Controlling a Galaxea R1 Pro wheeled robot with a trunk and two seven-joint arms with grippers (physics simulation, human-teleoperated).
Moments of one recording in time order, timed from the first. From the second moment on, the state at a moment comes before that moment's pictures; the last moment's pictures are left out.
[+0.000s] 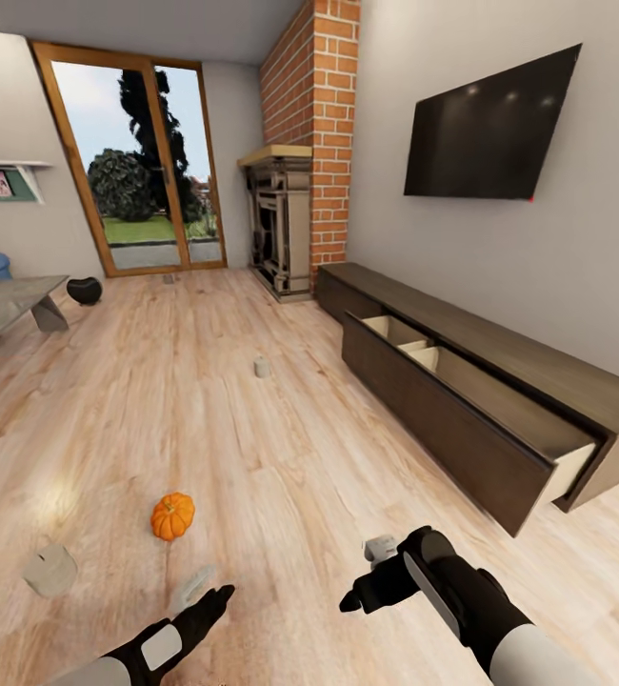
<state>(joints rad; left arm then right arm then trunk) -0.62 0.00 0.10 -0.02 0.65 0.01 -0.19 -0.55 -0.07 0.46 -0.85 -0.20 0.95 0.40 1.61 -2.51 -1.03</state>
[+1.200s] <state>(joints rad) -0.62 0.00 0.10 -0.02 0.65 0.01 -0.19 -0.55 -0.07 0.46 -0.82 -0.20 0.92 0.40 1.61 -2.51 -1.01</state>
